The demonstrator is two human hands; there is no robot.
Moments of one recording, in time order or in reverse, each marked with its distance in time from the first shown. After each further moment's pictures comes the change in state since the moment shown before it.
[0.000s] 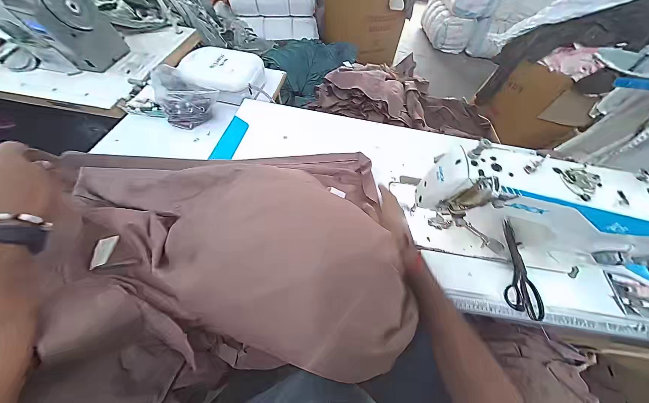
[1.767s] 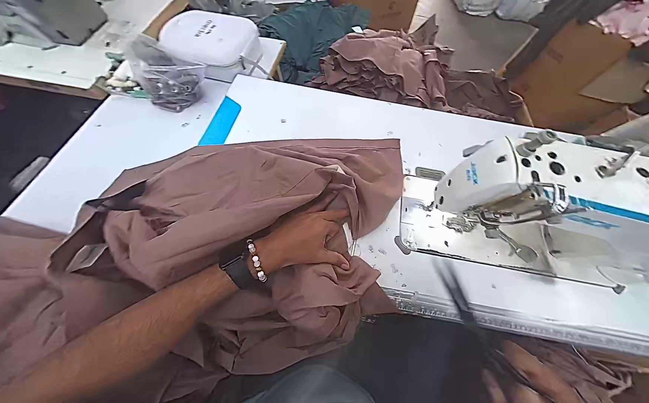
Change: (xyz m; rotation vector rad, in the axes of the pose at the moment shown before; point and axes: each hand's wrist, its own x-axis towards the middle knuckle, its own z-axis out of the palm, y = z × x) left_hand -0.159 0.171 0.198 -0.108 -0.519 1.438; right_hand -0.215 0.085 -0.109 1.038 -0.085 0.223
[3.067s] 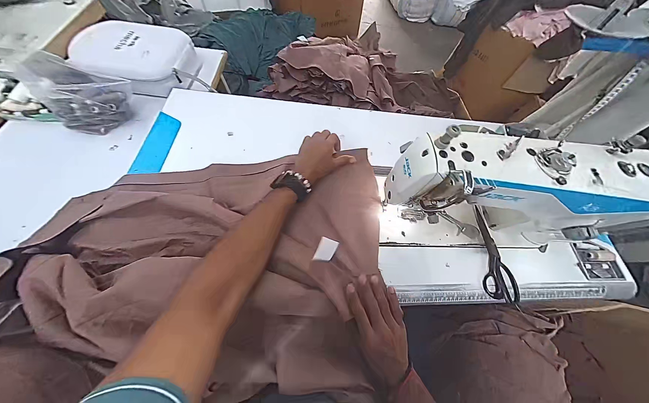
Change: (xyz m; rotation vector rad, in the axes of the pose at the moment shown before) left_hand 0.222 -0.049 -0.009 0.045 0.365 -0.168; right_hand 0.055 0.142 0.075 -1.678 0.233 -0.766
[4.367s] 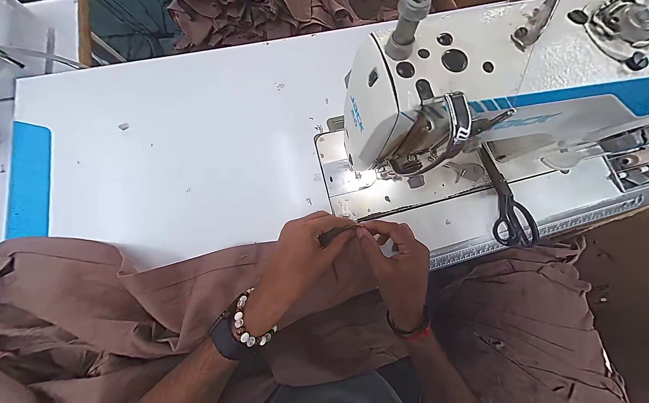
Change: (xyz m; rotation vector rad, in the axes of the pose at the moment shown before) left_hand -0.175 0.130 -0.022 -0.567 -0.183 0.036; right_hand 0.103 0.043 -0.018 0.702 0.242 0.865
